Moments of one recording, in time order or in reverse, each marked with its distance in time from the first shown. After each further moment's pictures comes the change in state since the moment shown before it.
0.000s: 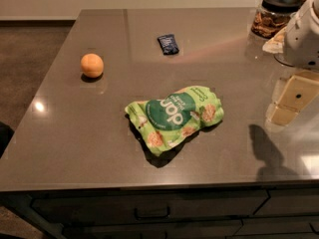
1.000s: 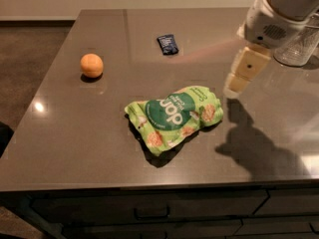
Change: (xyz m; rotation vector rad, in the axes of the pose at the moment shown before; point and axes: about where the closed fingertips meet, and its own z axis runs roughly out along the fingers) arm -0.051 -0.072 0.041 0.011 -0.085 0.098
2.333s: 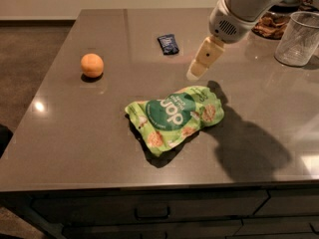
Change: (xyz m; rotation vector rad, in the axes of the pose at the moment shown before) arm -0.057 -0.046 0.047 0.057 -0.083 0.175
